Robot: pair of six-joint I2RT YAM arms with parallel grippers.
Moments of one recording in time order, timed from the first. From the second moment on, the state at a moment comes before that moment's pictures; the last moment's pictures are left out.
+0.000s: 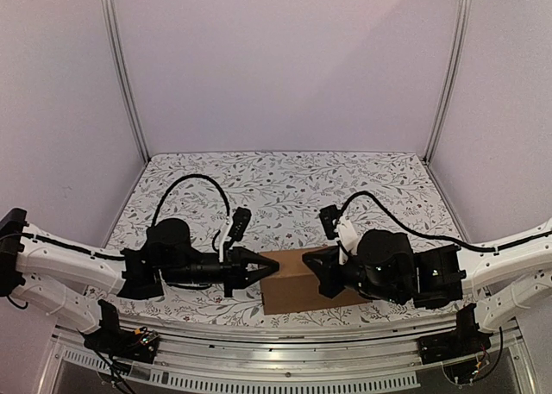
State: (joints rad) left arm -1.13 1.27 0.47 0.64 0.26 -0.45; right arm 1.37 1.27 0.73 0.09 0.44 0.57
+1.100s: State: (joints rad) left arm -1.13 1.24 0.58 0.37 0.21 -0.42; right arm 1.37 0.79 0.65 -0.59 0.83 0.60
